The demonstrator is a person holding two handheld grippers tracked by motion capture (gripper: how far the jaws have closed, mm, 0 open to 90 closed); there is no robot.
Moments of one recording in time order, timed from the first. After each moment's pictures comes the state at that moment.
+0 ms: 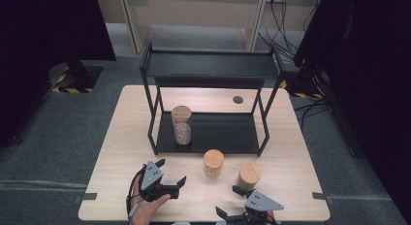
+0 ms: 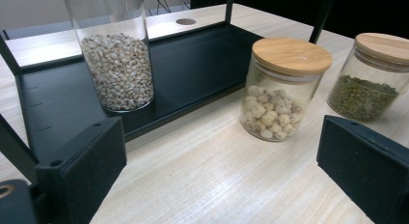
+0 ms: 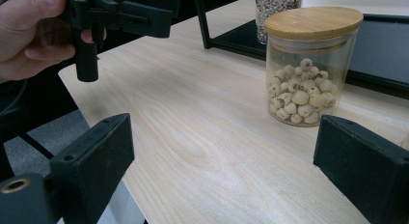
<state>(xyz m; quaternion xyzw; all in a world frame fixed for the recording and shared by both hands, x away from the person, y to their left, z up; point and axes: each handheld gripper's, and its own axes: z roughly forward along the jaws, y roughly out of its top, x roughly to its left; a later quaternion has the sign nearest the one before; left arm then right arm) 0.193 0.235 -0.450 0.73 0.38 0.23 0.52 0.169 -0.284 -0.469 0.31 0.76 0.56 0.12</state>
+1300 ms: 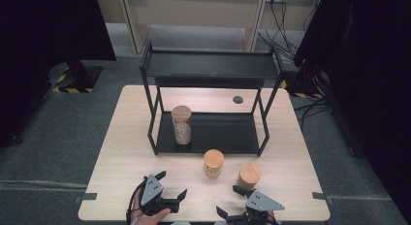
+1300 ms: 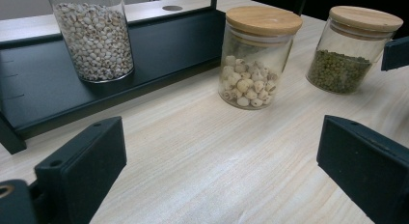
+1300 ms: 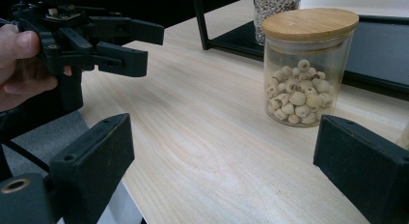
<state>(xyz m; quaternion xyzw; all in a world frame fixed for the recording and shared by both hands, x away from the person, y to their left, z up) 0.169 0.235 -0.472 0.73 0.37 0.22 0.53 0.168 -0.285 -0.469 0.31 0.75 0.56 0.13</state>
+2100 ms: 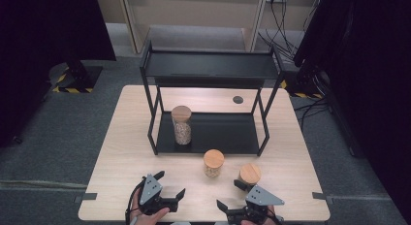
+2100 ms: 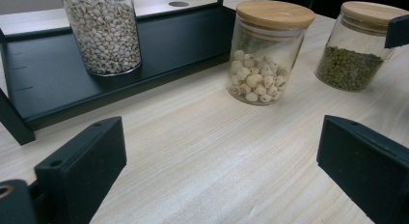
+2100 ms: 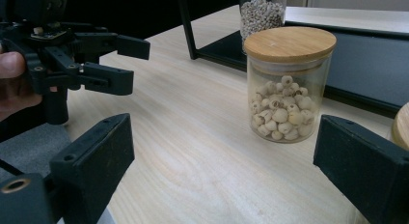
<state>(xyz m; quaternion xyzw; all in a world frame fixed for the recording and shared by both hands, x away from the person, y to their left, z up) 0.170 0.238 -0.475 0.73 0.38 0.23 0.52 0.175 -0.279 -0.459 0.32 0.75 0.56 0.15</state>
